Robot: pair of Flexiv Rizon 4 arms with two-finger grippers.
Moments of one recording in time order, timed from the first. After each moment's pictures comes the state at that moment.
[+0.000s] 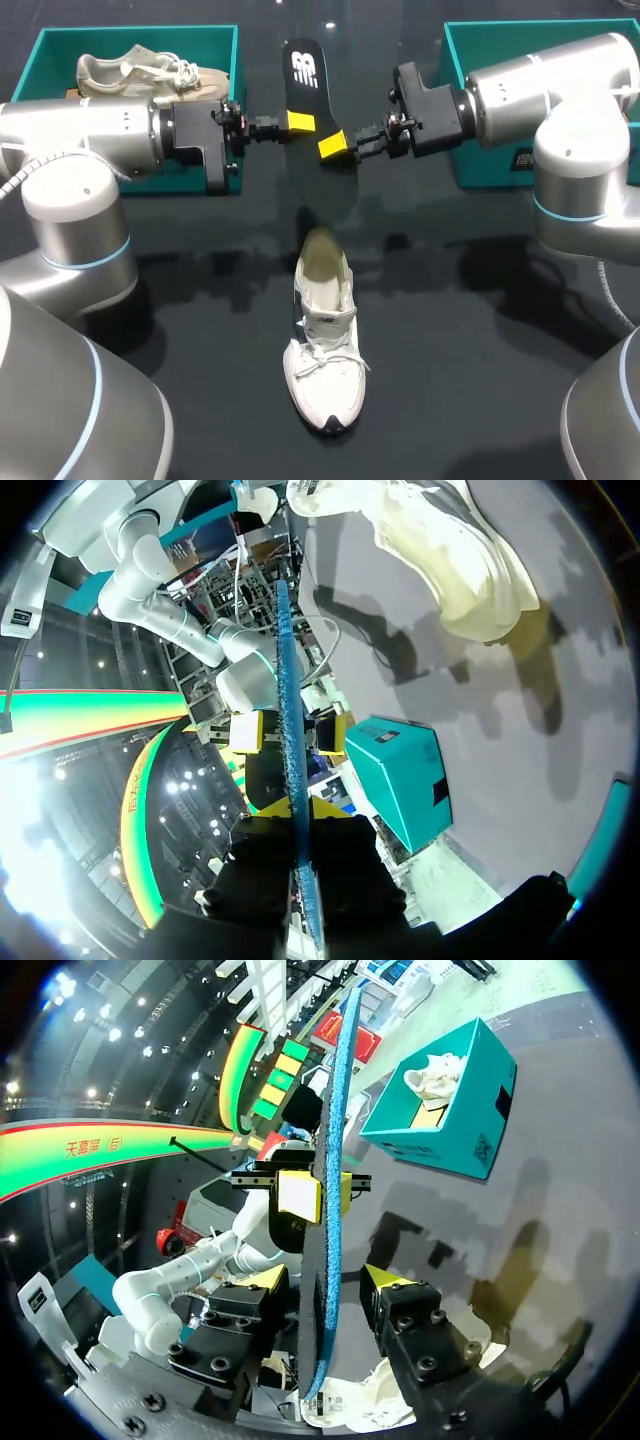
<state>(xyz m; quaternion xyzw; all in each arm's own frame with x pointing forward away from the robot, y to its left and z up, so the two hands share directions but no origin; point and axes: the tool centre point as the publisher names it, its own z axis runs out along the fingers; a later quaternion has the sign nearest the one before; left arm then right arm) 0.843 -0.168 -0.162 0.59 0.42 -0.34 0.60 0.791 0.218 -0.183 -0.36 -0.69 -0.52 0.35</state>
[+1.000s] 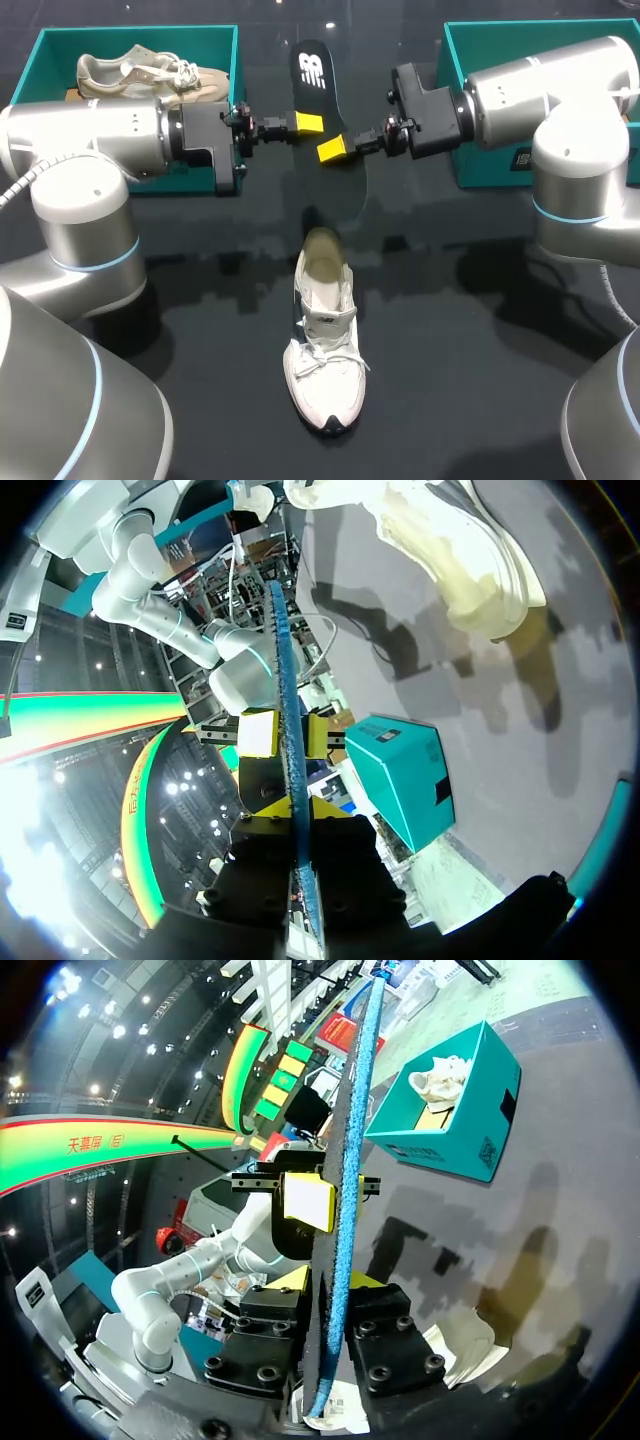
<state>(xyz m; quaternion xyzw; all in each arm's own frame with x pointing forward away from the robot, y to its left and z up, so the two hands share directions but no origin) 0.842 -0.178 -0.162 0.59 0.42 -0.33 0.61 0.788 0.221 -0.181 -0.36 -0.69 -0.53 0.34</state>
